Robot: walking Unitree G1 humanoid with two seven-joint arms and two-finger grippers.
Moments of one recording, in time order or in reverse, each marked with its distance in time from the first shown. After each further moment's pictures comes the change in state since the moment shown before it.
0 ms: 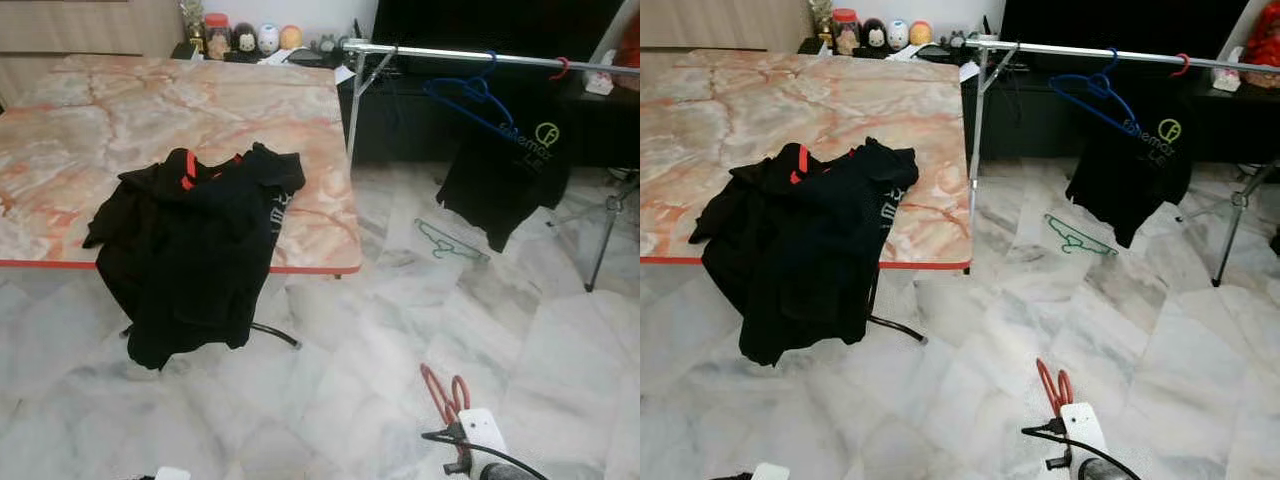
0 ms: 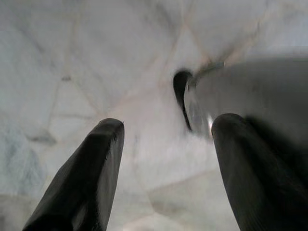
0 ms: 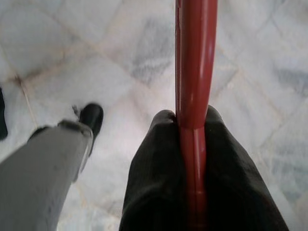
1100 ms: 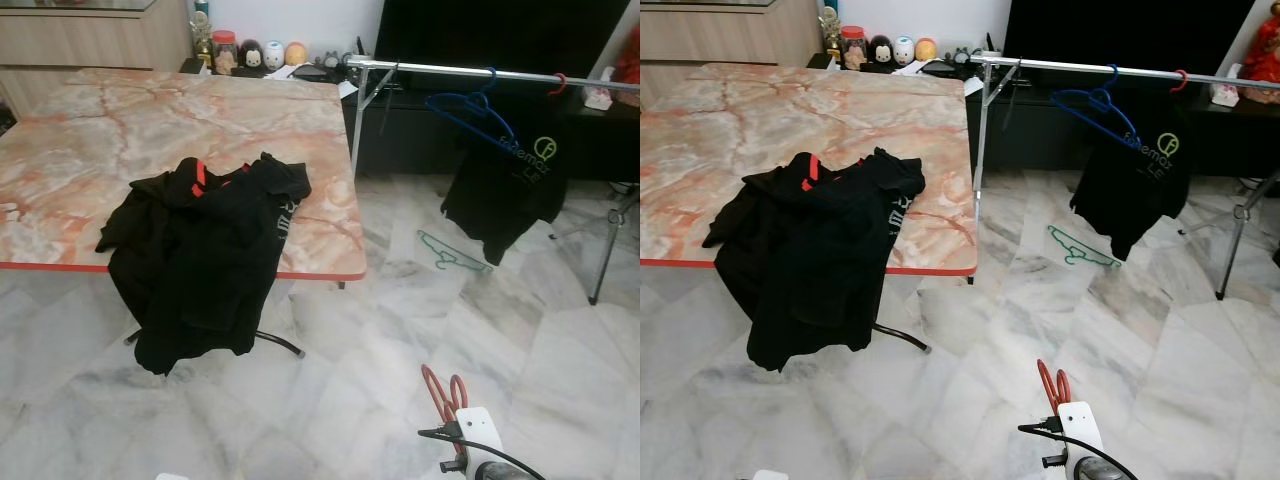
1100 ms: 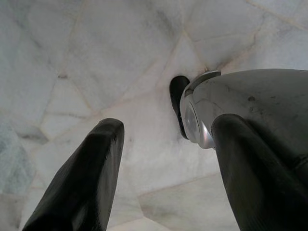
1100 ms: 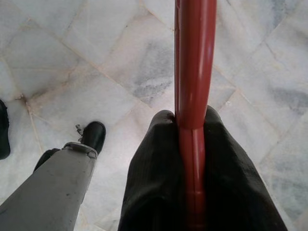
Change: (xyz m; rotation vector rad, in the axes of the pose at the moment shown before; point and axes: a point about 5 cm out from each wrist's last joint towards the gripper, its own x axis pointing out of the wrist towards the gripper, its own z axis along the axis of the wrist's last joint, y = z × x) left arm 0.005 0.002 0.022 -0.022 -0.040 -0.004; right arm 0.001 0.005 0.009 0.037 -0.038 -0.014
